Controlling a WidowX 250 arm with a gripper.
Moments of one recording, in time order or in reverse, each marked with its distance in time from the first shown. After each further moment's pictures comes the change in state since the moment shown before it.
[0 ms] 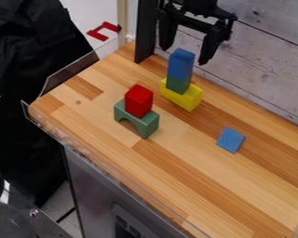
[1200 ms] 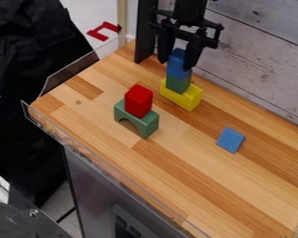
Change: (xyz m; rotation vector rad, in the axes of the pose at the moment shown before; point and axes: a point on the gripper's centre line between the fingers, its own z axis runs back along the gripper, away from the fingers) arm 0.007 0.012 -0.021 -0.043 0.075 0.035
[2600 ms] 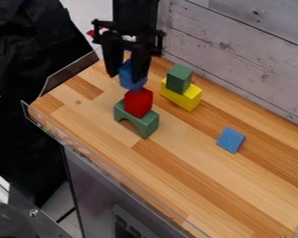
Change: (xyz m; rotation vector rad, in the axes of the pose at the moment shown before) arm -0.058 0.049 -0.014 -0.107 -0.029 -0.020
